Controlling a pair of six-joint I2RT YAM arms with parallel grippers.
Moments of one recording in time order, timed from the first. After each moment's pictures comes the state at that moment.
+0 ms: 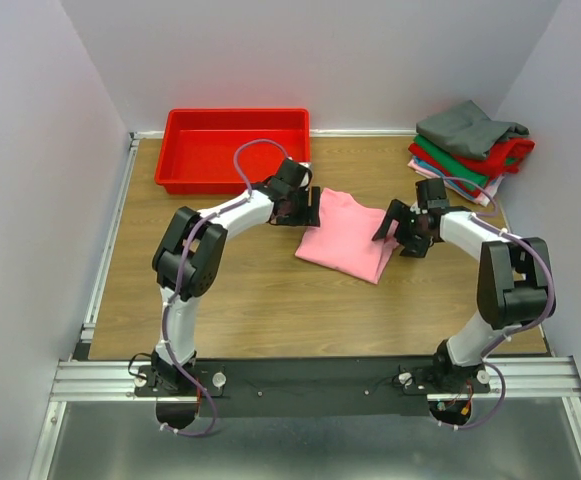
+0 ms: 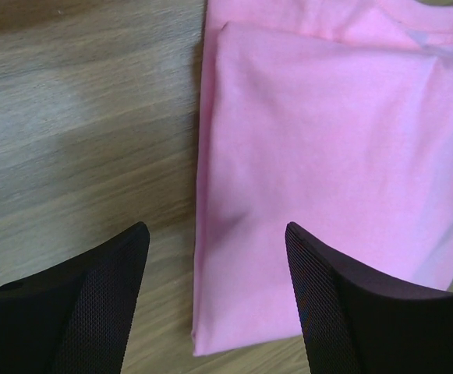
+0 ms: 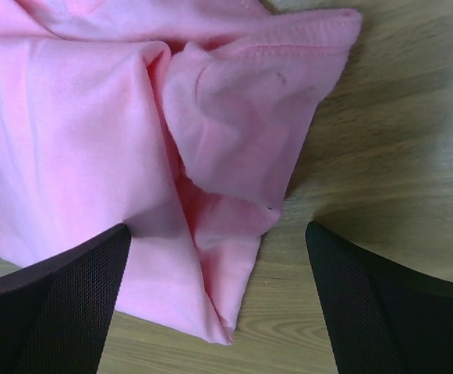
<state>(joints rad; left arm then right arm) -0.57 2.03 1.49 -0.34 0.12 -0.45 0.09 1.65 0.96 -0.39 -0.19 0.54</state>
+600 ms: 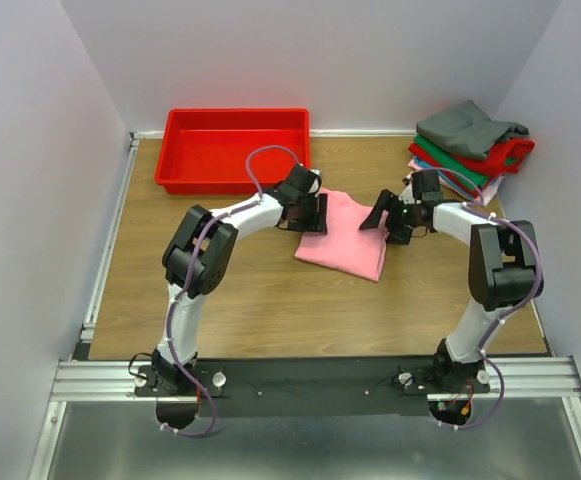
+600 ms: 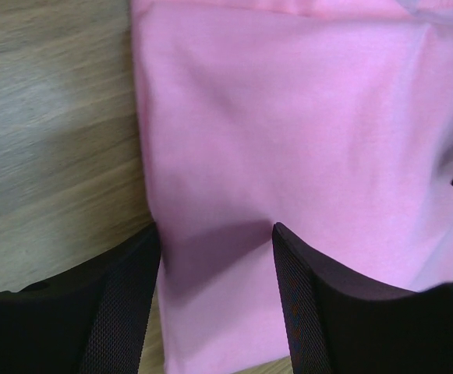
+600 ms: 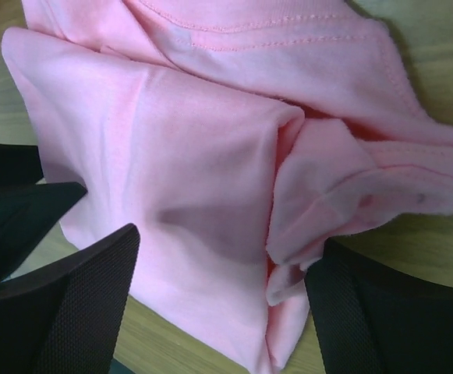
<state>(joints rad) -0.61 2.10 1.51 -0.32 0.16 -0.46 0.10 1.79 1.04 -0.26 -0.43 0.50</state>
